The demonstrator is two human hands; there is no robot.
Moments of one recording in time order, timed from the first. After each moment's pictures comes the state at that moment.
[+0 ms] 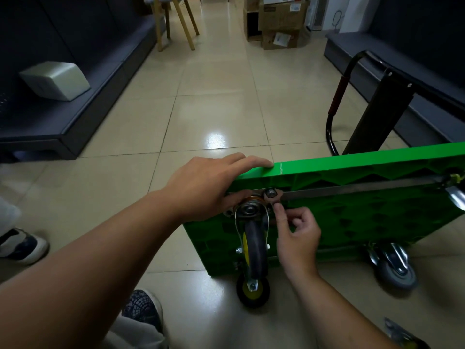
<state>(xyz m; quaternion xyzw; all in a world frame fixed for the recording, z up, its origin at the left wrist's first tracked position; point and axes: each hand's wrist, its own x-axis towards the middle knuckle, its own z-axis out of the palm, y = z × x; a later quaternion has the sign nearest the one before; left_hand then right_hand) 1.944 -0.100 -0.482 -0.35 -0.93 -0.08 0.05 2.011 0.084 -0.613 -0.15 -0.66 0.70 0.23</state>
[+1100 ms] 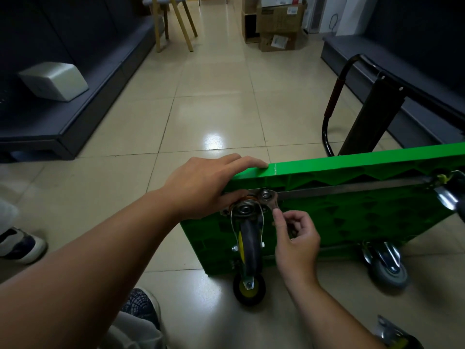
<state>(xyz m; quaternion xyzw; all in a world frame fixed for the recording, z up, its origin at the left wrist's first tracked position) 1.943 -0.100 -0.484 -0.36 -0.93 -0.09 0.04 2.026 0.088 -0.612 -0.14 -0.67 0.69 0.23</state>
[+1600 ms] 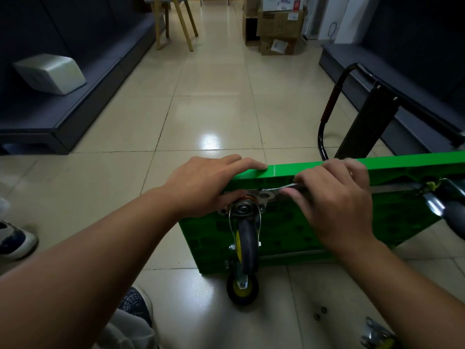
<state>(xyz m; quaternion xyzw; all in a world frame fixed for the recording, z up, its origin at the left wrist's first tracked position) 1.945 -0.100 -0.482 -0.36 -0.93 -0.09 0.05 2.004 0.160 -0.502 0.18 -0.90 0.03 0.39</state>
